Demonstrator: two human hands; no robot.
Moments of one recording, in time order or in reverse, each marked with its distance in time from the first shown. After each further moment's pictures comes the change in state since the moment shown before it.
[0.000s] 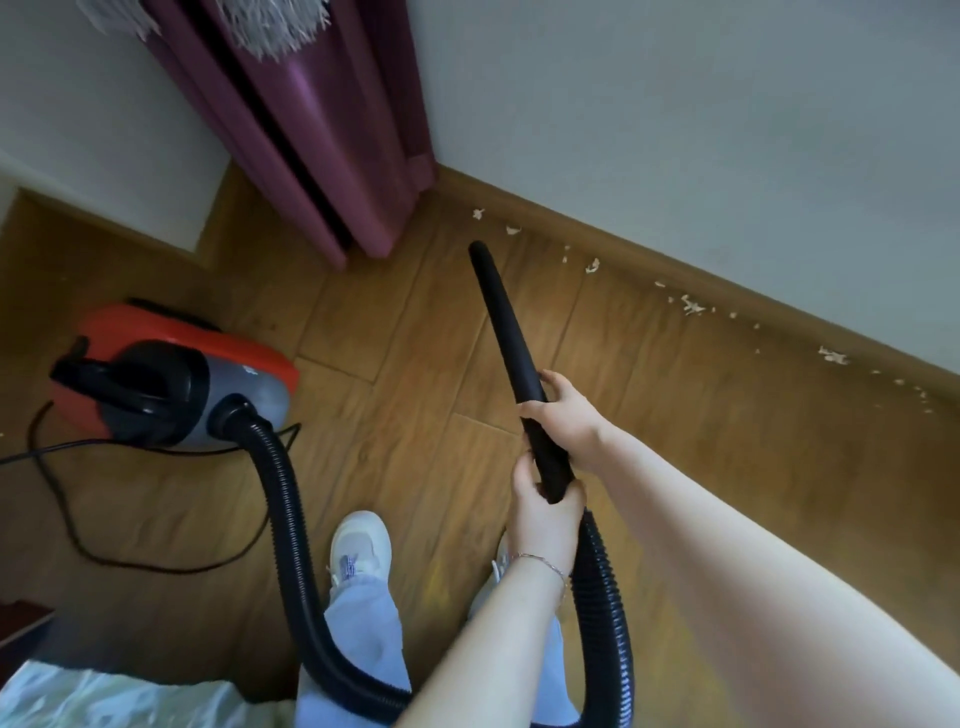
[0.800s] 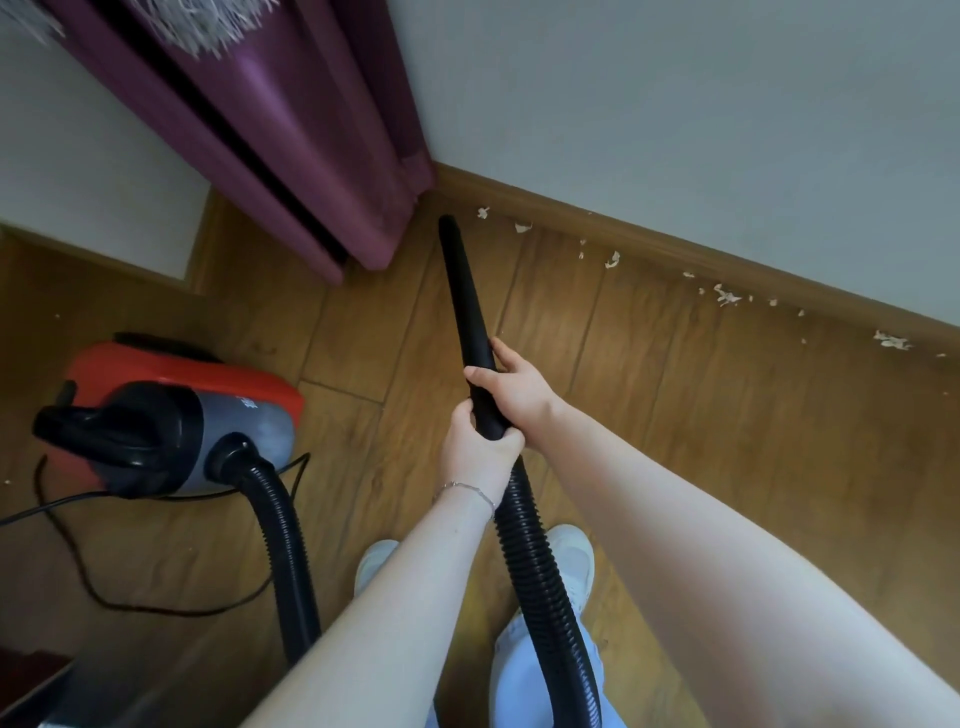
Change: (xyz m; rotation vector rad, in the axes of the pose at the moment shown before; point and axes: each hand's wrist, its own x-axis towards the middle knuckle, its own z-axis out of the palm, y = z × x) left_hand 0.081 0.068 -0.061 0.385 0.120 0.156; right_hand 0.064 -0.042 0.048 0.407 -0.112 -0.112
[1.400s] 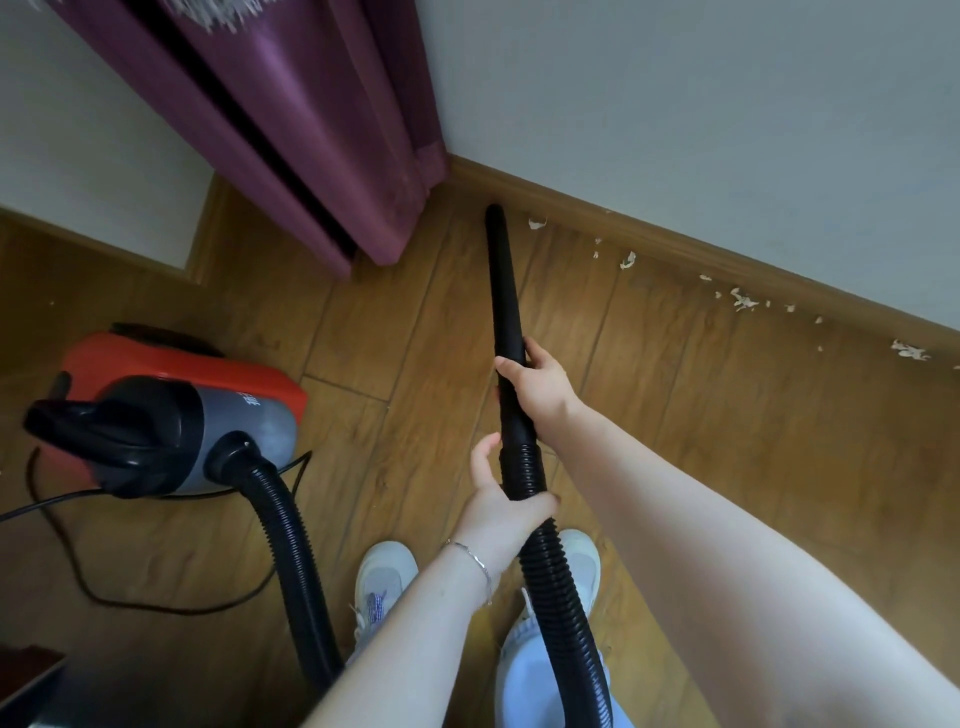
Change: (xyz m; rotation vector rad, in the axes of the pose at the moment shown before) left_hand -0.016 -0.029 -0.001 -0.188 -0.285 -0.187; right_hand 0.027 0.008 -0.003 -0.032 0.162 -0.021
